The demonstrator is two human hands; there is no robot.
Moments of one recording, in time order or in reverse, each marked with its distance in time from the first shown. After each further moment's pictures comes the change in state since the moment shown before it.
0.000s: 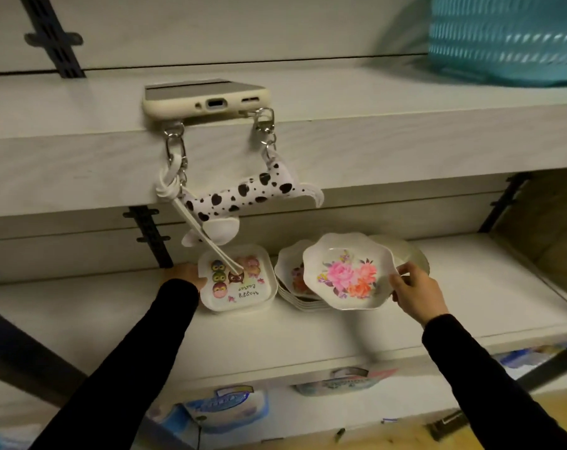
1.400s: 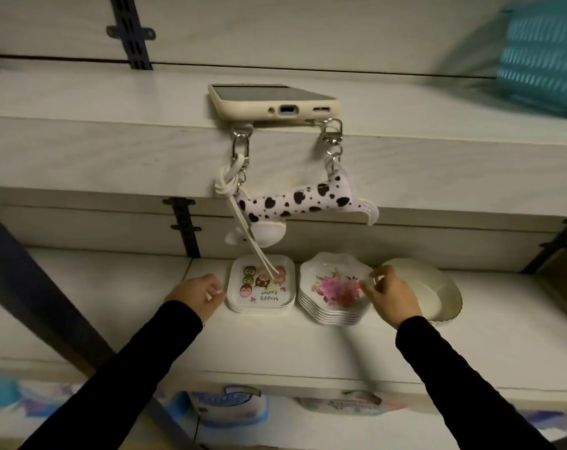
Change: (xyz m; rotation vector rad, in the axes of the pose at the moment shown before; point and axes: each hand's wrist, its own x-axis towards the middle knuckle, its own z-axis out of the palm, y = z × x) left_hand -0.047 -0.043 -0.008 0.033 0.096 0.343; right_hand 0.021 -0.044 0.050 -0.194 -0.184 -0.120
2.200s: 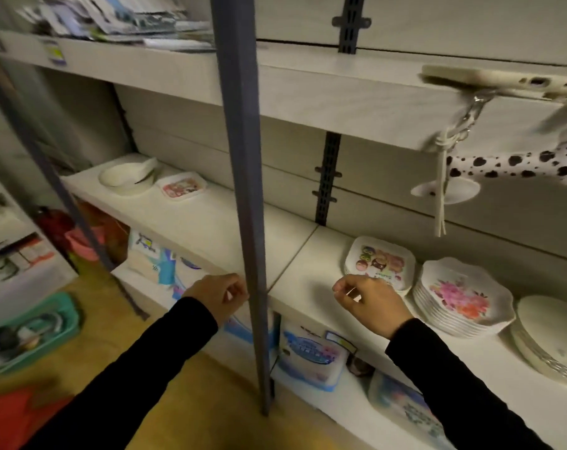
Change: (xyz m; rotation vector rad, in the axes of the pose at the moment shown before) left_hand -0.175 -0.095 -0.051 0.052 0.111 -0.270; right_hand -0.123 -0.126 0.083 -0.231 -0.482 -0.780
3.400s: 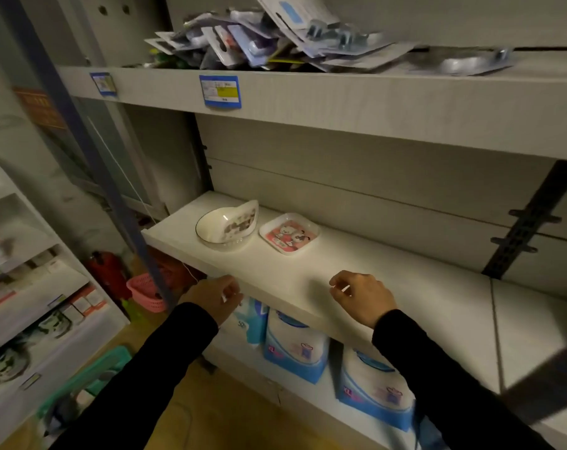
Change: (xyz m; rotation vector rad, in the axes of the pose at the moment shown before) left_hand 0.163 -0.350 -0.185 0.102 0.033 -0.087; right_hand 0.281 -0.300 0.167 -0.030 0.025 0.098
